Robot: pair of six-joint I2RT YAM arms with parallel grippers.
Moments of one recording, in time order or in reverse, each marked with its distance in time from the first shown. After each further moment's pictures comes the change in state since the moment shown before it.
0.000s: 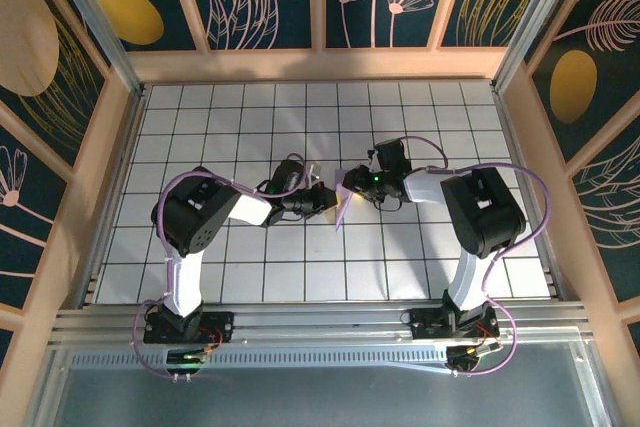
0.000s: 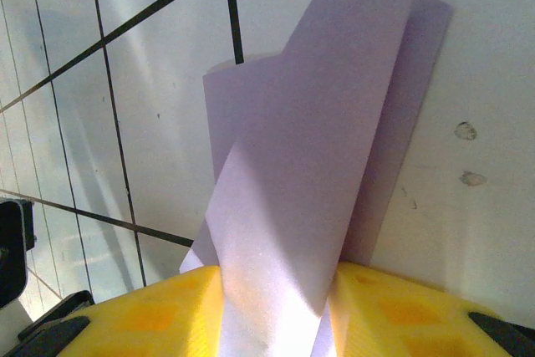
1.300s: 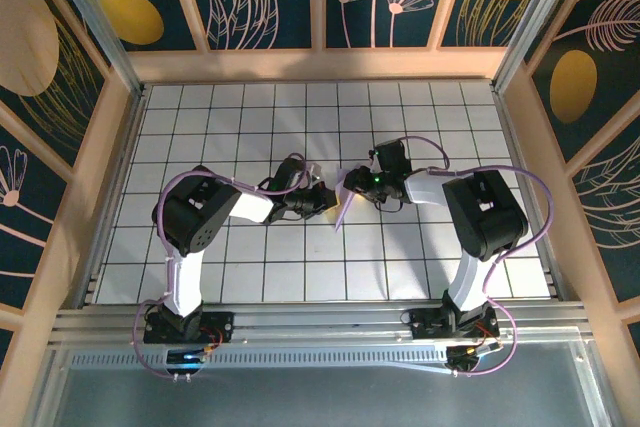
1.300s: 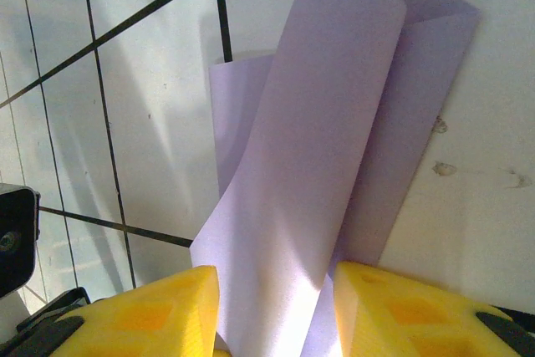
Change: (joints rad) left arm 0.000 0.007 0.035 -0.094 -0.019 -0.001; right arm 0.003 -0.025 -0.011 -0.012 0.033 -0.007
